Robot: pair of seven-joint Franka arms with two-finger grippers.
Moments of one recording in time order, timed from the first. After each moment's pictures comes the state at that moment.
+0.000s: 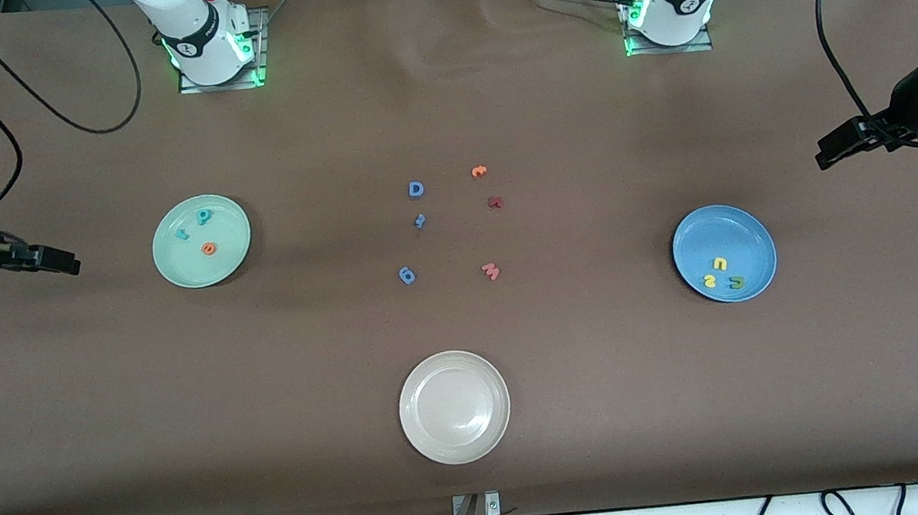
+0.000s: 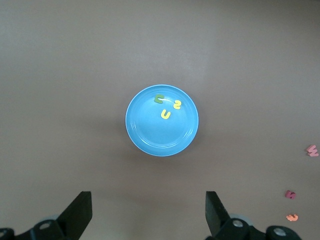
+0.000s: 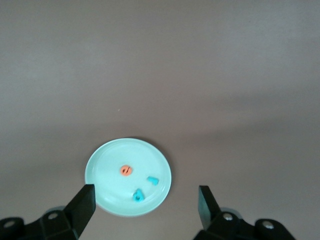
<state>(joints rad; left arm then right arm) -0.03 0.09 0.04 -1.58 -0.02 1.60 -0.18 -0.13 0.12 0.02 -1.82 -0.04 1.89 0.06</state>
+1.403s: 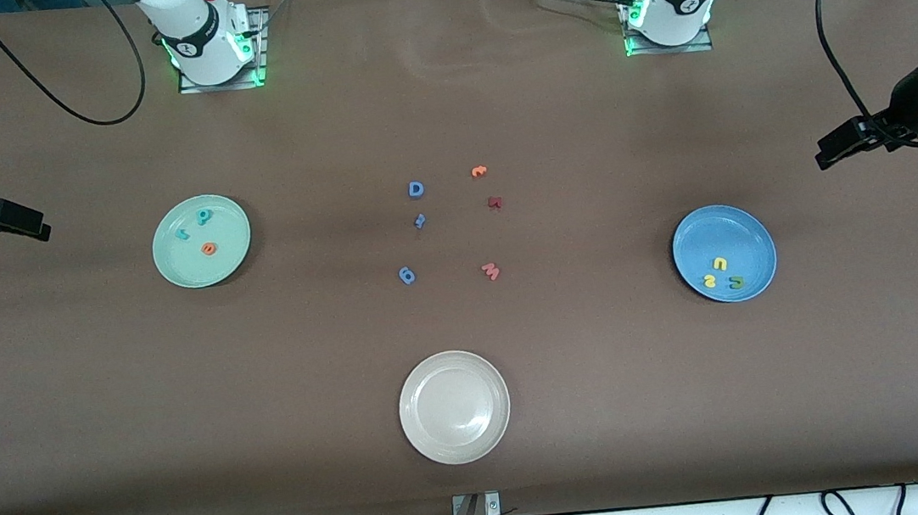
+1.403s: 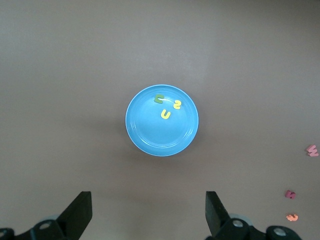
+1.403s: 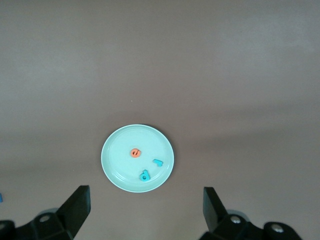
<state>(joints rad) -0.03 0.09 0.04 -1.58 -0.02 1.60 -0.18 -0.09 0.08 0.02 -1.62 -0.03 1.65 0.07</state>
